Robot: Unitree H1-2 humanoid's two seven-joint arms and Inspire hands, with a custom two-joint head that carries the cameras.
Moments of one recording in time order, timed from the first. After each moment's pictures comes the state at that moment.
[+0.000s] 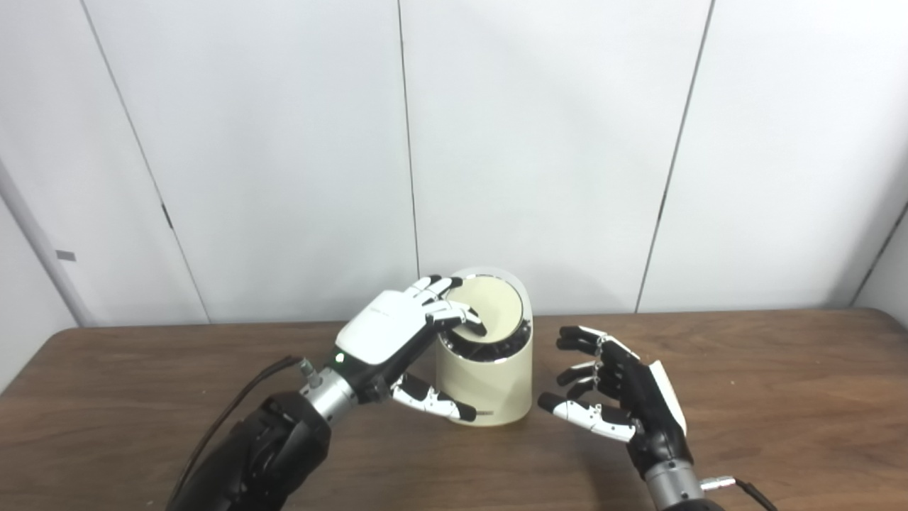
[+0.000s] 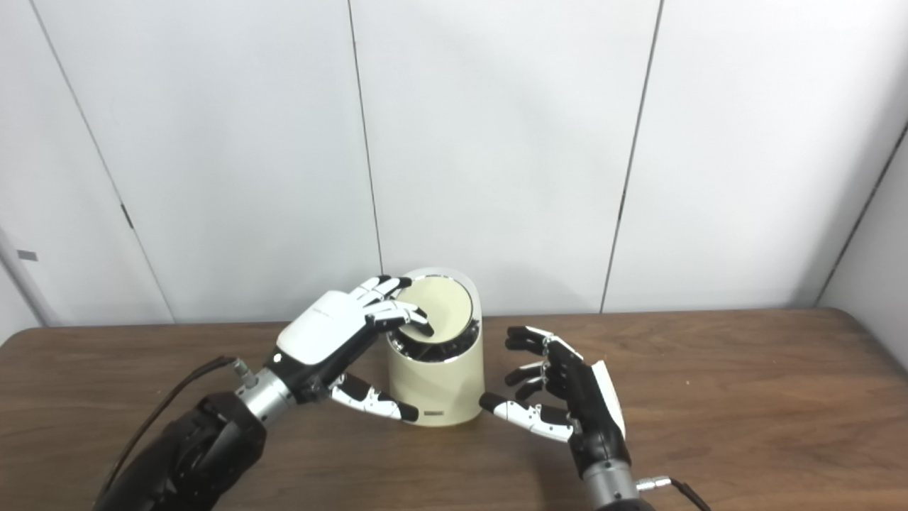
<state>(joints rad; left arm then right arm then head) -0.58 0.33 -0.35 0.17 0.73 -0.34 -0.08 -0.22 -0.04 0.01 -0.04 -0.13 0.00 -0.03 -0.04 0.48</state>
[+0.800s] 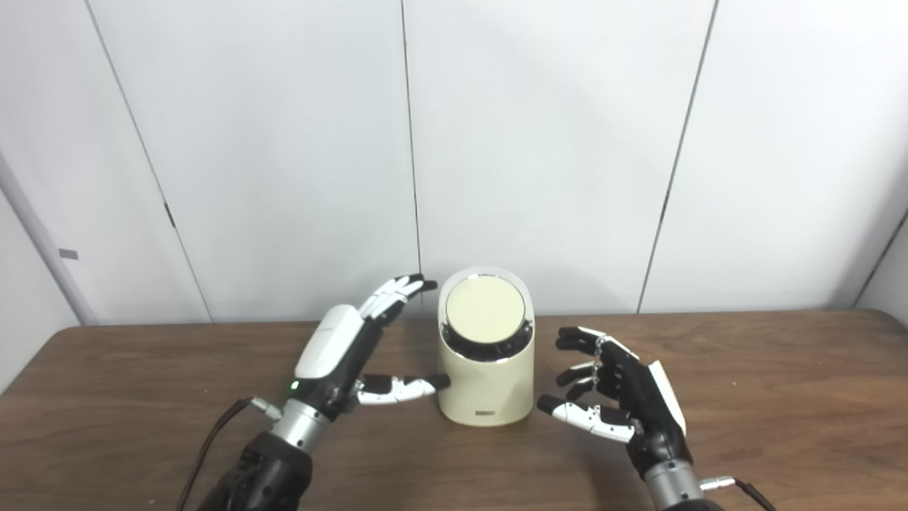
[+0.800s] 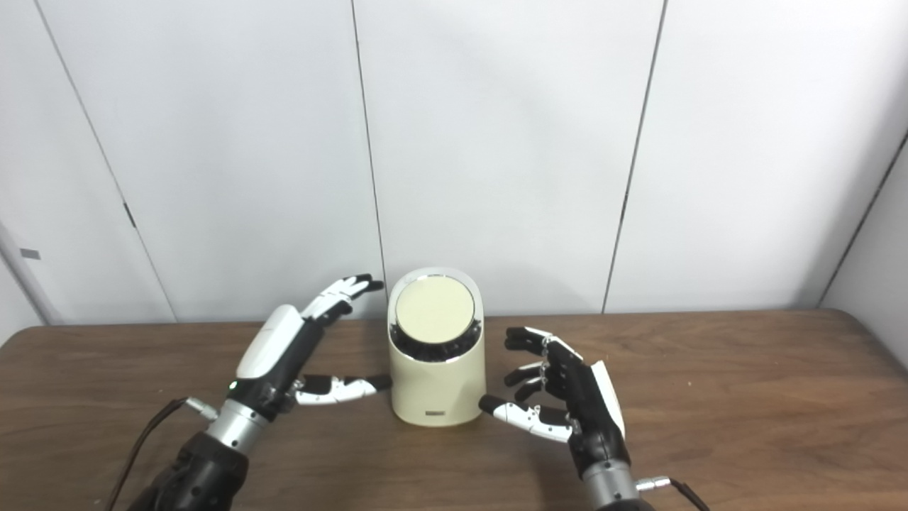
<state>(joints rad) -0.45 0.22 -0.14 0.18 0.43 -0.34 -0.01 -0.22 -0.05 0.01 -0.04 -0.13 0.00 -0.03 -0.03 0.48</state>
